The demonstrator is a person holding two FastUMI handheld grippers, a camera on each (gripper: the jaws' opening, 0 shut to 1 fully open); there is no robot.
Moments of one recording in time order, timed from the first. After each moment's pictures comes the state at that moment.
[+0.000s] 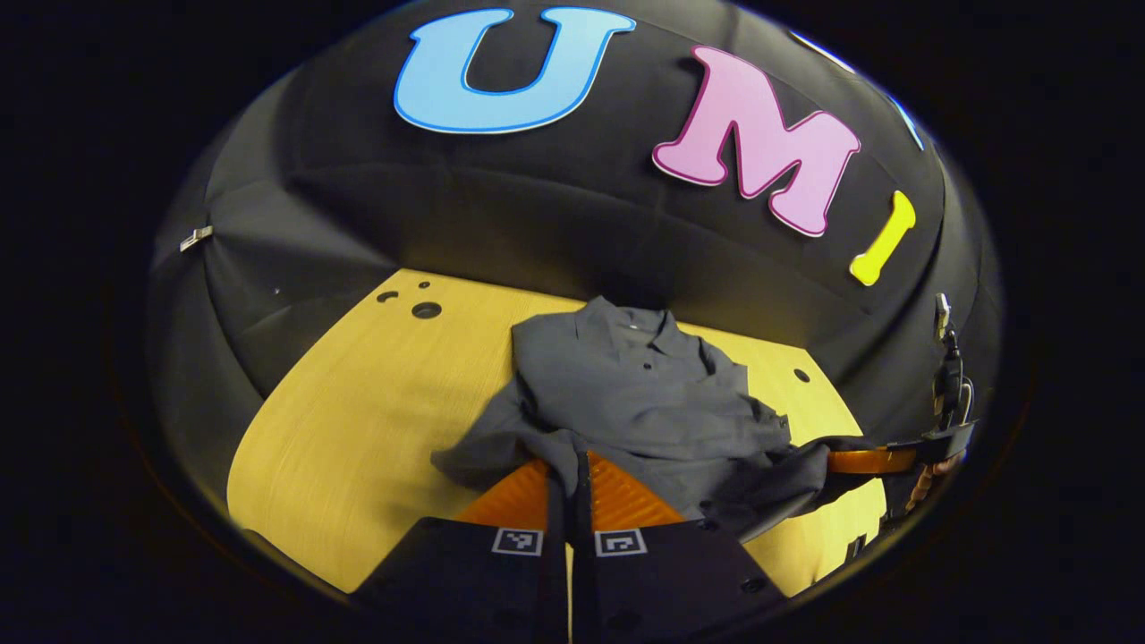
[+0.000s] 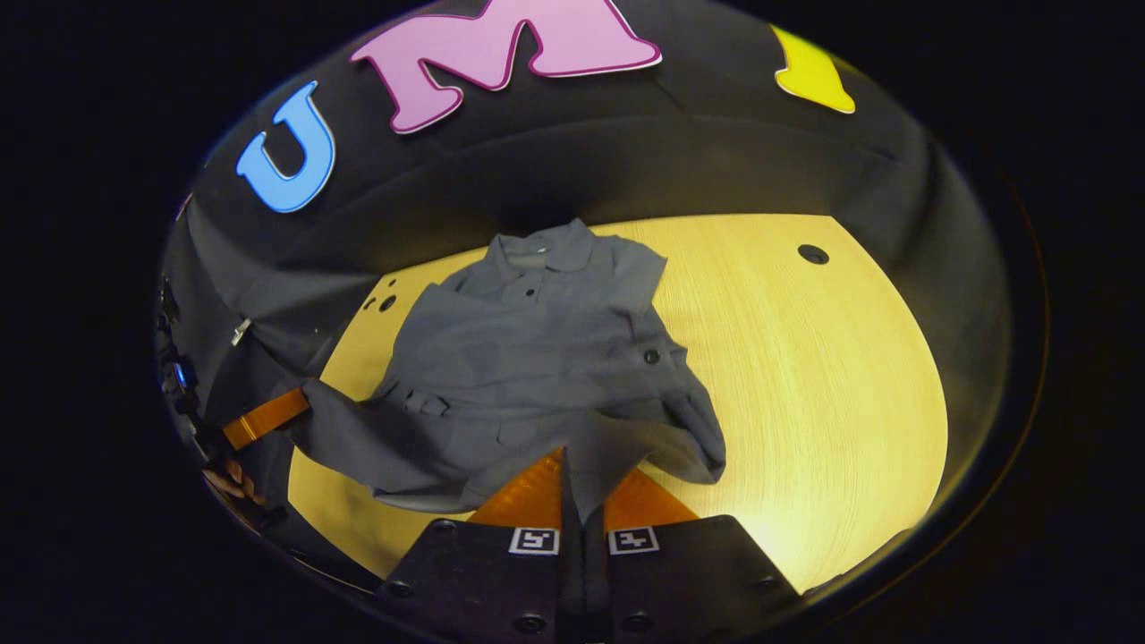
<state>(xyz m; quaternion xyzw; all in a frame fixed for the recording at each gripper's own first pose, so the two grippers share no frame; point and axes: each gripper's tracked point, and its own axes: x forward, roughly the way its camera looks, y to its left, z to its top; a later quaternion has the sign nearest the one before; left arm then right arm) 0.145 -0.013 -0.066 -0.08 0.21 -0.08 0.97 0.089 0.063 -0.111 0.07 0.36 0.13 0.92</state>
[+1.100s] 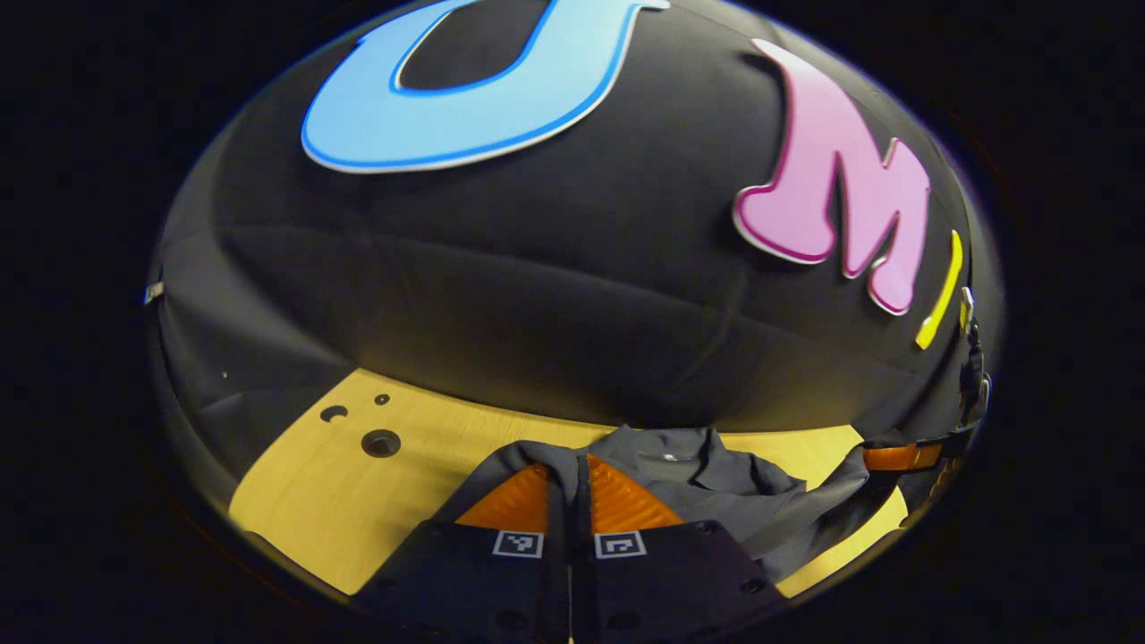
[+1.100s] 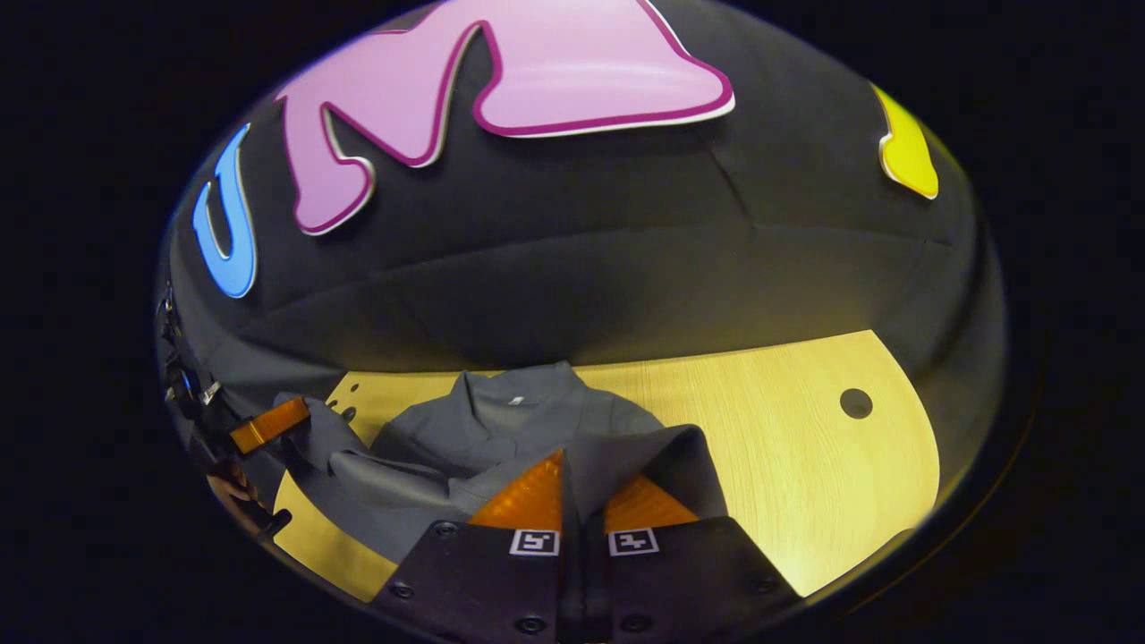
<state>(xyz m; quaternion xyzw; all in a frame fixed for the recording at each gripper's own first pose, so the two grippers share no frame) 0.381 -0.004 -0.023 -0.09 0.11 -0.06 0.99 0.314 0.077 -0.053 0.06 0.25 0.11 0.96</state>
